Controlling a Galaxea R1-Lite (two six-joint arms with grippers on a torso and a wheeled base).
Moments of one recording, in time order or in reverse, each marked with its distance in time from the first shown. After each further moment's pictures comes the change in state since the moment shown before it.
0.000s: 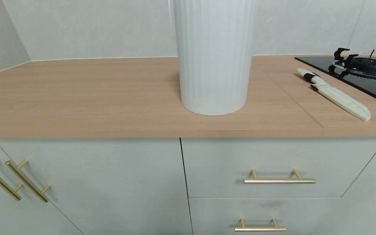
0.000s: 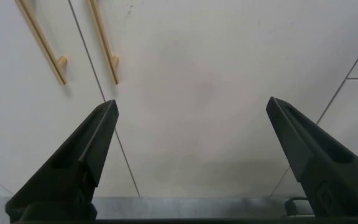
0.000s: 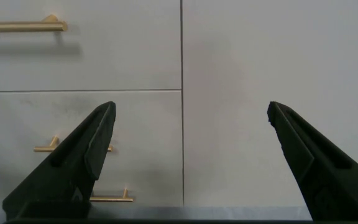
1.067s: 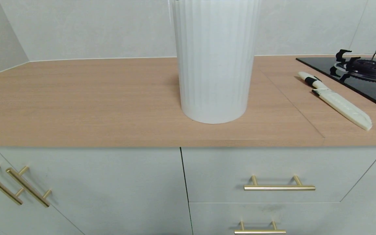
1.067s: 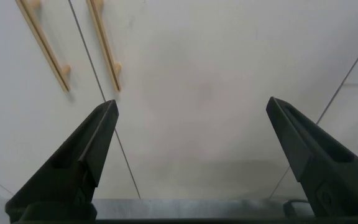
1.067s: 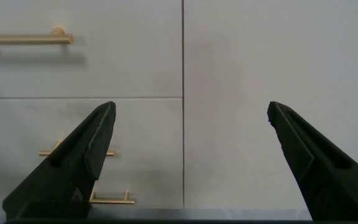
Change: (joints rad) left arm 0.000 0.000 0.000 0.001 0.000 0.000; right arm 0.001 0.000 0.000 0.000 0.000 0.000
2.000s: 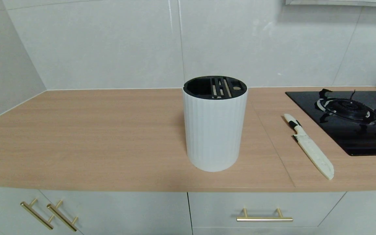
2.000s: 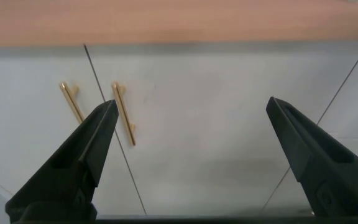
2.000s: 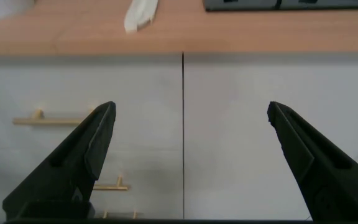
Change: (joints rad) left arm 0.000 0.000 0.000 -0.001 0.000 0.000; right arm -0.001 0.000 0.000 0.000 0.000 0.001
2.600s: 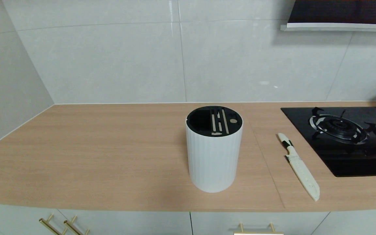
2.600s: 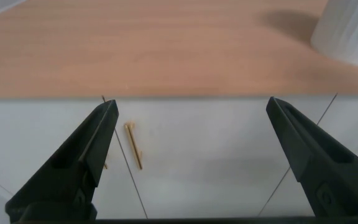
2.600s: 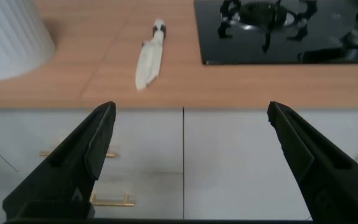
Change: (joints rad) left arm 0.000 0.000 0.000 0.000 0.000 0.000; right arm 0.000 0.000 0.000 0.000 0.000 0.000
